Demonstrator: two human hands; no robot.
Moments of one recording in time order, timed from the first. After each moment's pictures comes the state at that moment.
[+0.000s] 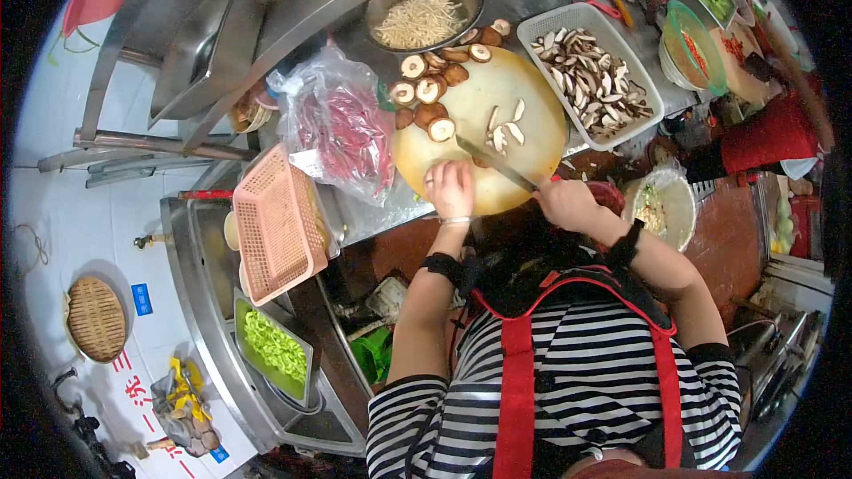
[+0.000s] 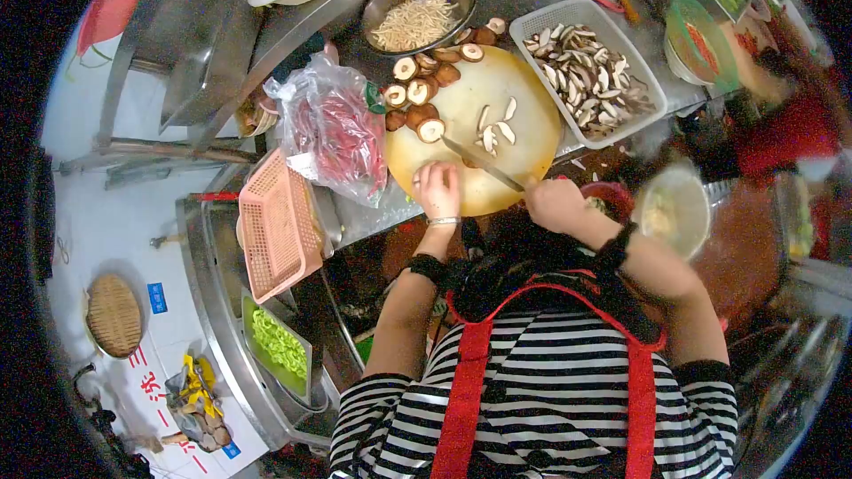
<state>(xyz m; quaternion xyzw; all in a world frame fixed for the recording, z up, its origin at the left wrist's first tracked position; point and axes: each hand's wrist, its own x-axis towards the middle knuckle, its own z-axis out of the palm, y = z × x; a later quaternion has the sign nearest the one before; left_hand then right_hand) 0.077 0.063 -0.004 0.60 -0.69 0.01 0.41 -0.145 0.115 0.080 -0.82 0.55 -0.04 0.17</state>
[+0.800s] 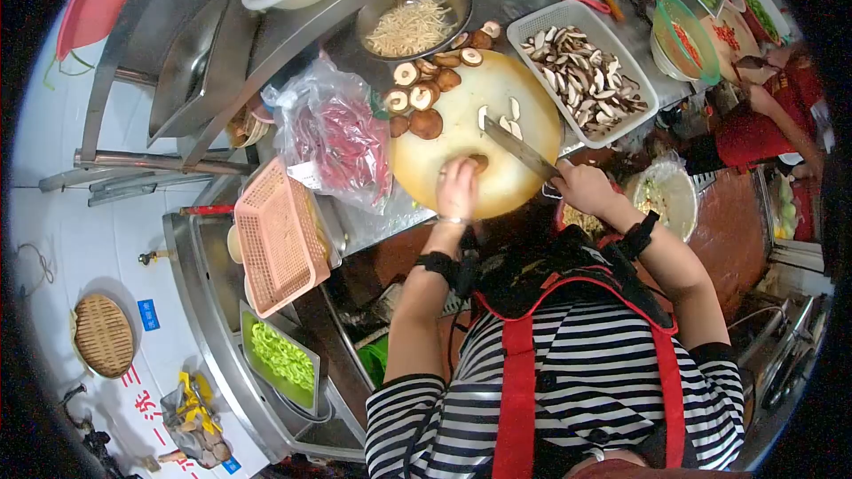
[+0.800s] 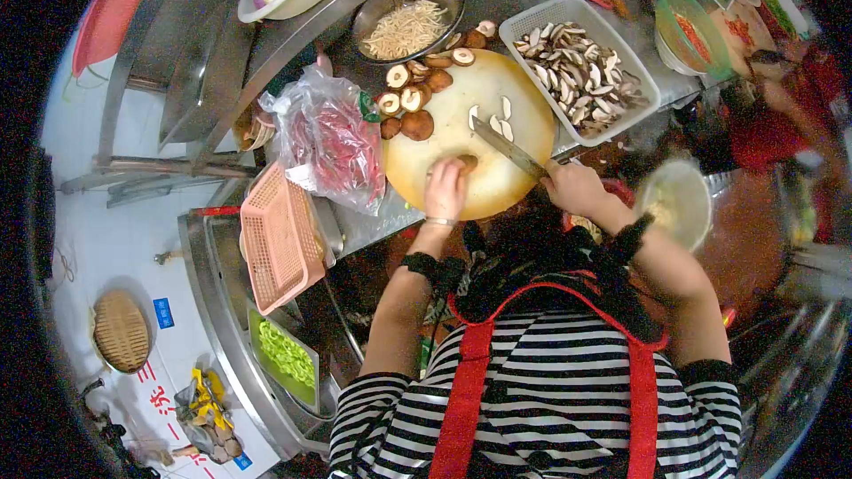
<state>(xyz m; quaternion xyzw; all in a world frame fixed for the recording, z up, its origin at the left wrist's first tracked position) 0.077 0.055 0.002 0.51 -0.79 -0.06 0.34 -0.180 0.104 0.068 -0.76 0.62 -0.06 0.19</state>
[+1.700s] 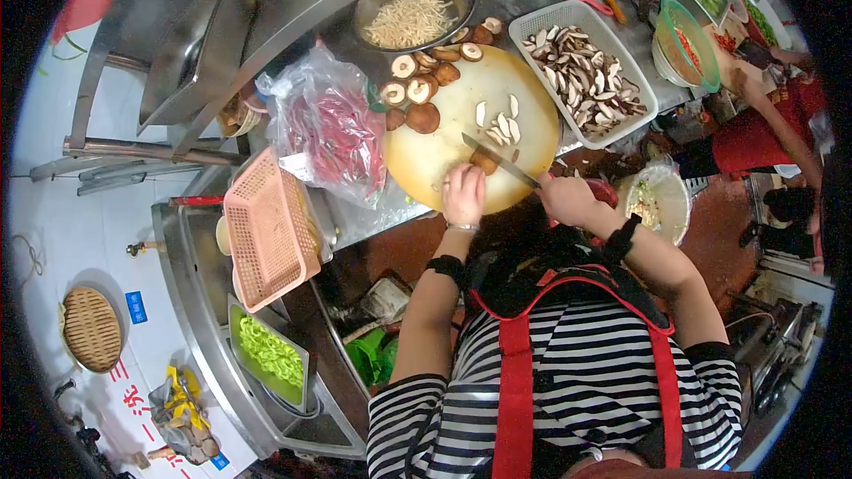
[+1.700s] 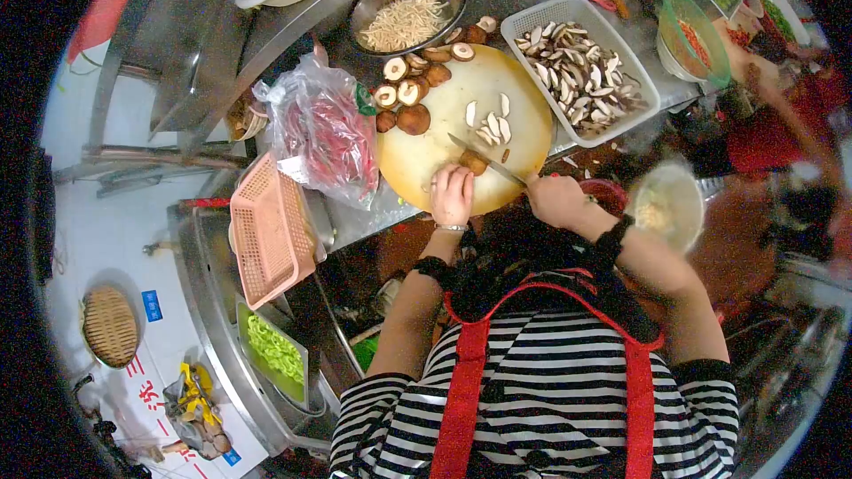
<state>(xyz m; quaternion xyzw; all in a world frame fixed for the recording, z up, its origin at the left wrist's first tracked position) 0.056 0.079 -0.010 0.54 -0.75 -0.06 0.37 -0.154 0.109 0.071 -0.80 0.57 0.00 0.17</state>
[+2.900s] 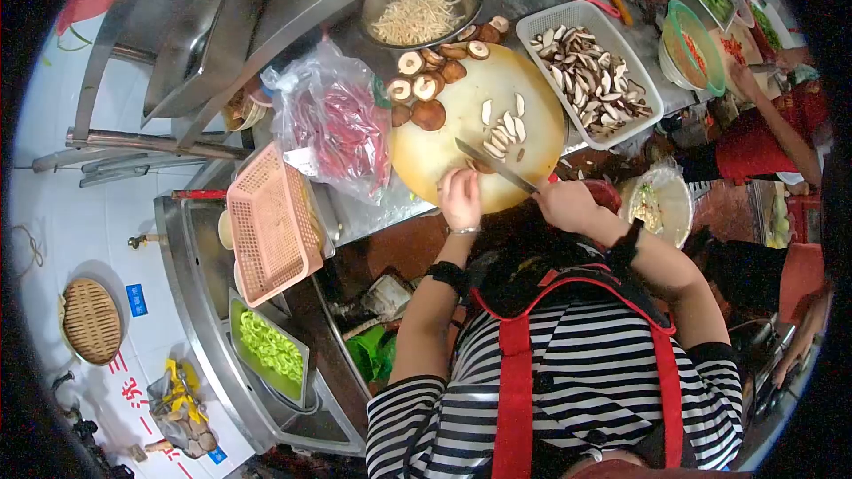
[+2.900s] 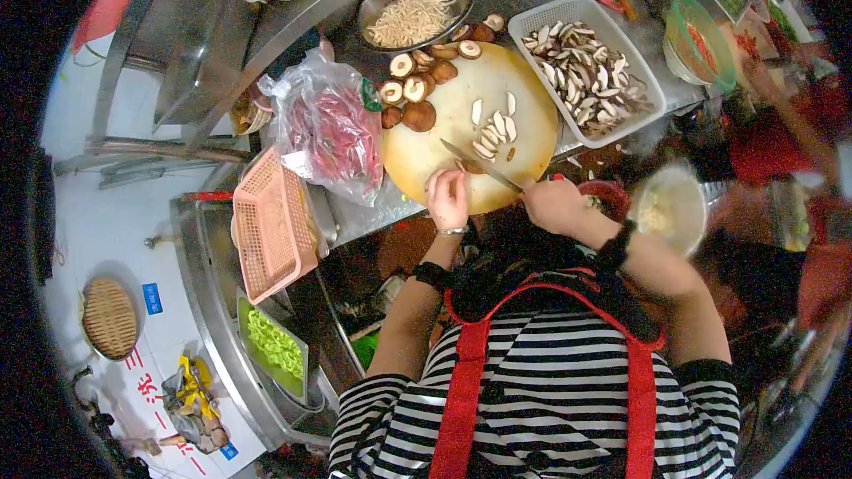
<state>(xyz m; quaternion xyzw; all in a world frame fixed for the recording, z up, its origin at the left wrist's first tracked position) 0.062 0.087 -0.010 0.59 -0.65 -0.09 0.47 -0.141 0.112 0.075 -0.81 0.56 0.00 0.20</state>
